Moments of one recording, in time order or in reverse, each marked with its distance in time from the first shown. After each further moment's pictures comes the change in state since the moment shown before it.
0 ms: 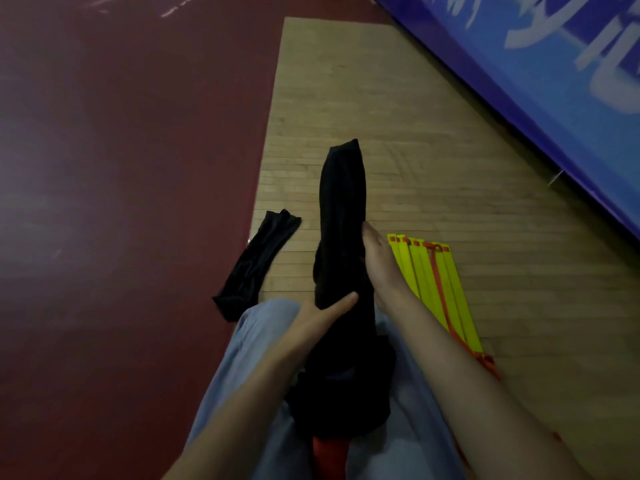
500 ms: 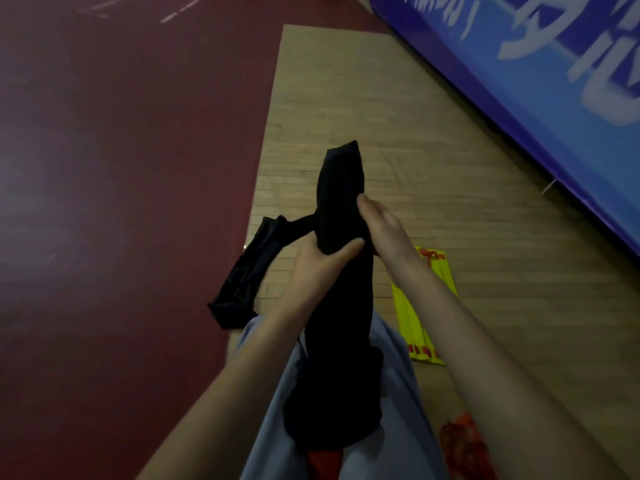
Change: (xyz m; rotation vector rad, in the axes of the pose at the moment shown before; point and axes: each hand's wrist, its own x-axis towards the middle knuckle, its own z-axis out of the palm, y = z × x) left_hand 0.026 0.060 0.014 0.124 0.143 0.343; right_hand 0.014 -0.050 -0.014 -0.090 -0.048 -0.024
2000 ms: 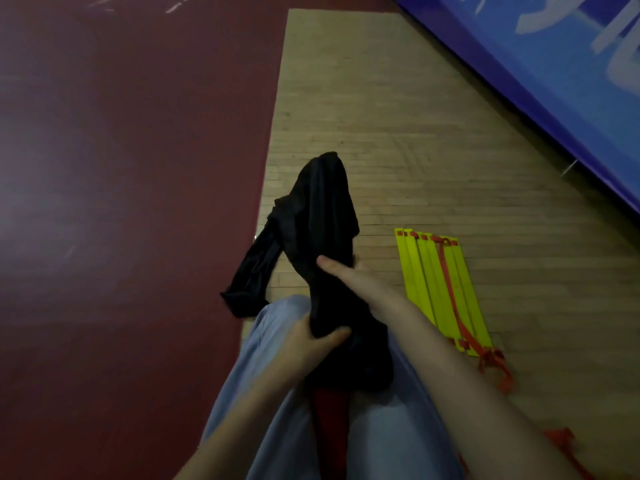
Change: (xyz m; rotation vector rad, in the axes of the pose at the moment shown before) left_hand -0.063 -0.087 -0.033 0.274 -0.155 -0.169; right_hand -0.032 0.066 0.028 -0.020 -0.218 0.298
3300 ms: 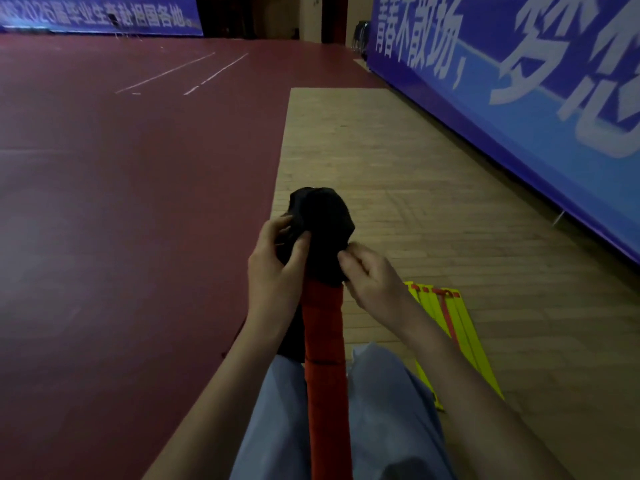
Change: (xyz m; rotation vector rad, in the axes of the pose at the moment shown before) left_hand 0.024 0.153 -0.061 -0.065 0.536 0.634; right_hand -0.036 -0.097 -0.014 -0.283 0.008 -0.677
